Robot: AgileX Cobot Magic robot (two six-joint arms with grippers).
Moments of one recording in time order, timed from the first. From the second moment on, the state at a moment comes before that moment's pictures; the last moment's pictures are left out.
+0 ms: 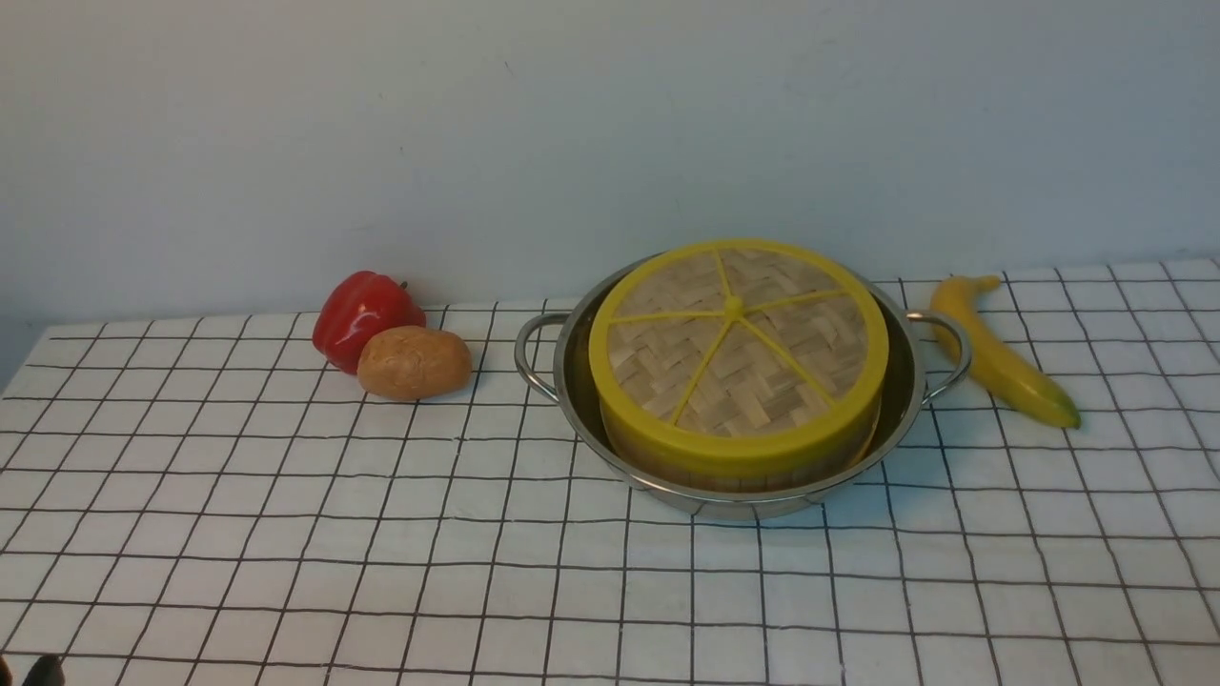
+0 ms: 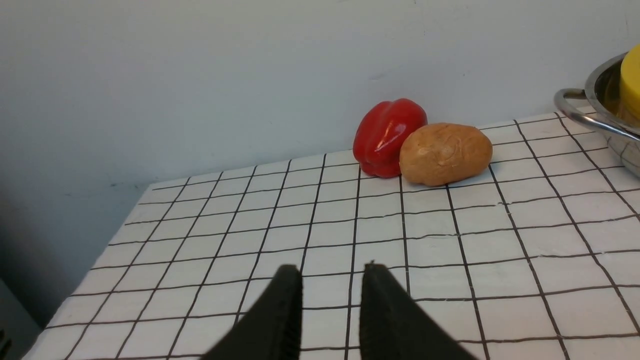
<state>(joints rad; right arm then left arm) -0.01 0.01 0.01 0.05 0.27 0.00 0.04 0.00 0.01 0.11 0.24 0.07</state>
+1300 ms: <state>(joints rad) -0.01 0.00 0.01 0.05 0.29 0.01 0.04 0.00 0.01 0.11 0.24 0.07</state>
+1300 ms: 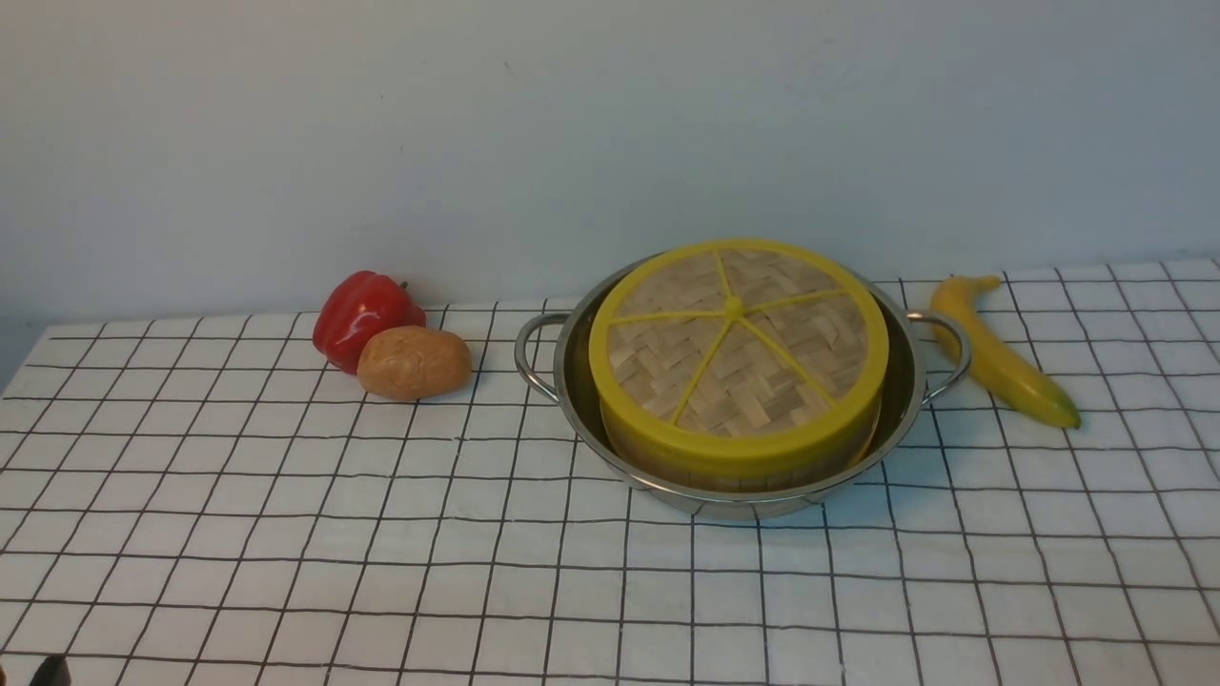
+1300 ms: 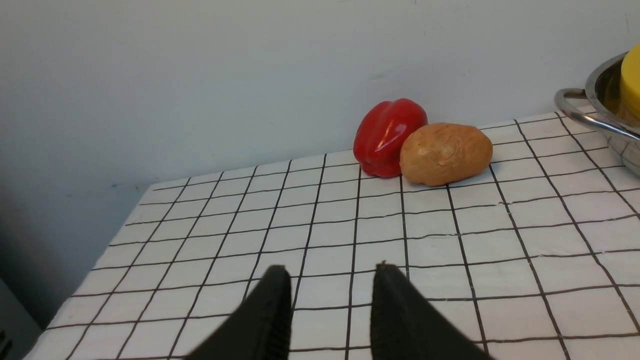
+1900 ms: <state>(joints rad) -0.01 0.00 0.01 0.05 0.29 0.02 0.04 0.00 0.01 0.11 0.24 0.07</state>
